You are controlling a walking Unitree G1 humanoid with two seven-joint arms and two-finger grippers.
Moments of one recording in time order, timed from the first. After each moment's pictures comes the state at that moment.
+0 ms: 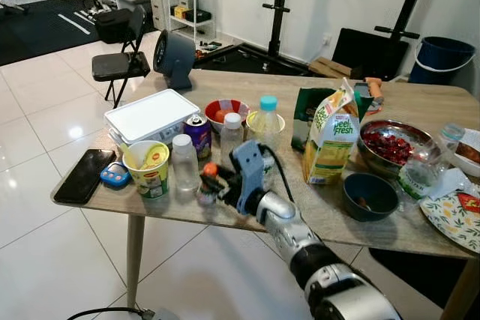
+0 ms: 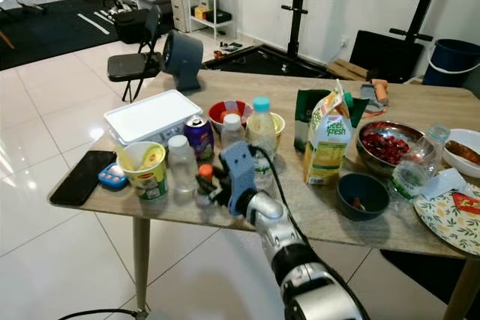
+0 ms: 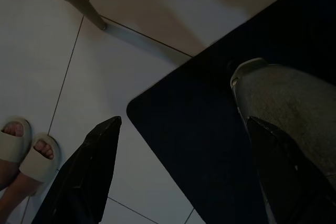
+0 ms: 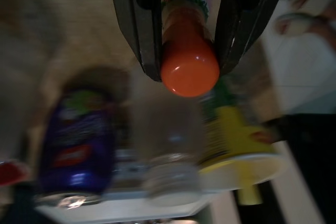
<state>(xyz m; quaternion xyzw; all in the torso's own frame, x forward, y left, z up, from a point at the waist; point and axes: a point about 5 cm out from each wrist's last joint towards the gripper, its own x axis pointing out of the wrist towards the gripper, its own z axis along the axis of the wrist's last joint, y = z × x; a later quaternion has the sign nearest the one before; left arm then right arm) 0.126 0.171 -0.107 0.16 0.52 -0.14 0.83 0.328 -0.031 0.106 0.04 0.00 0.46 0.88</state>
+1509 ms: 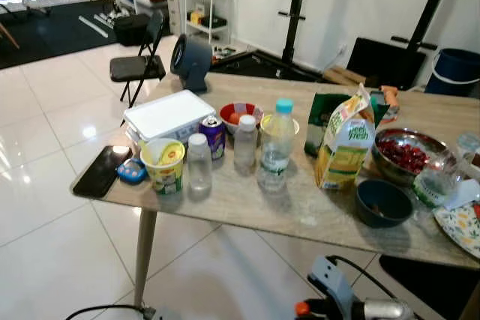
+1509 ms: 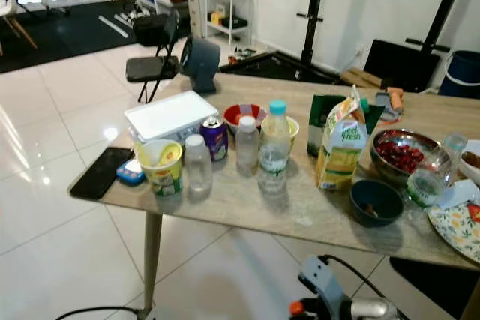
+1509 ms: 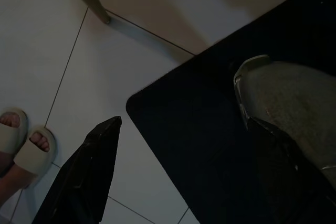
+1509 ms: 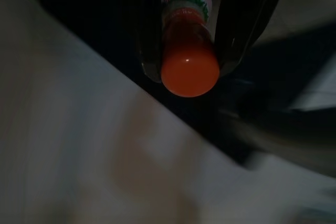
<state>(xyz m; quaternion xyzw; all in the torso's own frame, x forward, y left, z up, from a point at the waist) 0.130 0.170 -0.106 0.16 0.52 -0.15 0.83 0.207 -0.226 -0.038 -0.11 0.40 0.34 0.84</state>
